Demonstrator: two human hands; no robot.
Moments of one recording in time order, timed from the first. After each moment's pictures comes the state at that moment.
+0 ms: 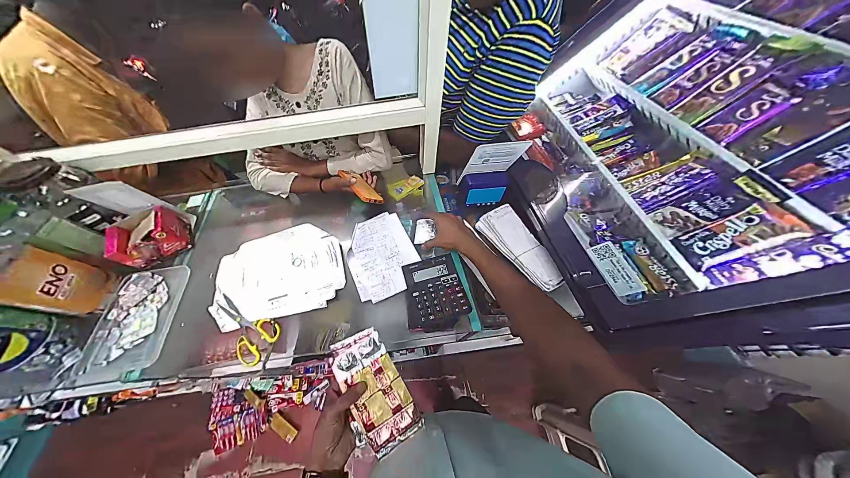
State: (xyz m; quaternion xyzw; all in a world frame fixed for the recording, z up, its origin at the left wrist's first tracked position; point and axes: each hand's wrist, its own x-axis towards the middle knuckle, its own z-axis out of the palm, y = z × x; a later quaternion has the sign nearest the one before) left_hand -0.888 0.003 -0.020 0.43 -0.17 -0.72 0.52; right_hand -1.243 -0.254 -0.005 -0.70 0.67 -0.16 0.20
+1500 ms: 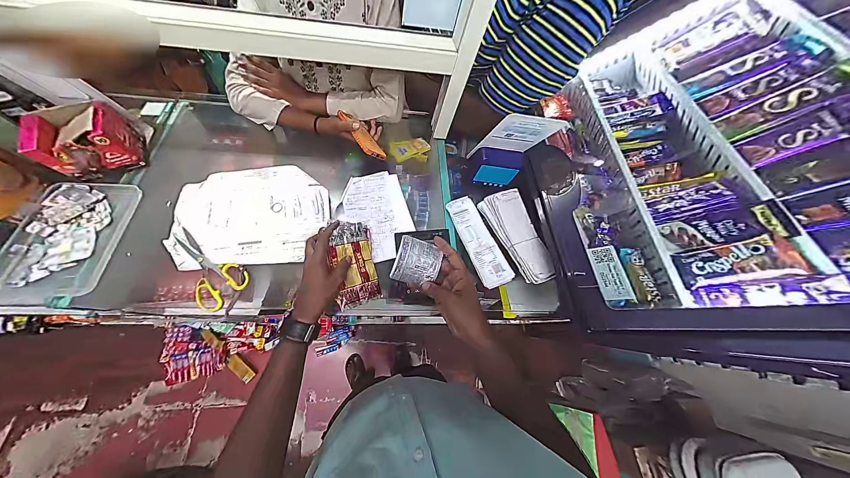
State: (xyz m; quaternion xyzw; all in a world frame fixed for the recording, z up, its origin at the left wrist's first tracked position) left_hand -0.914 -0.150 -0.017 0.55 -0.67 -0.33 0.37; right_hand -1.158 -0.061 0.013 -0.38 0.44 -0.59 0.56
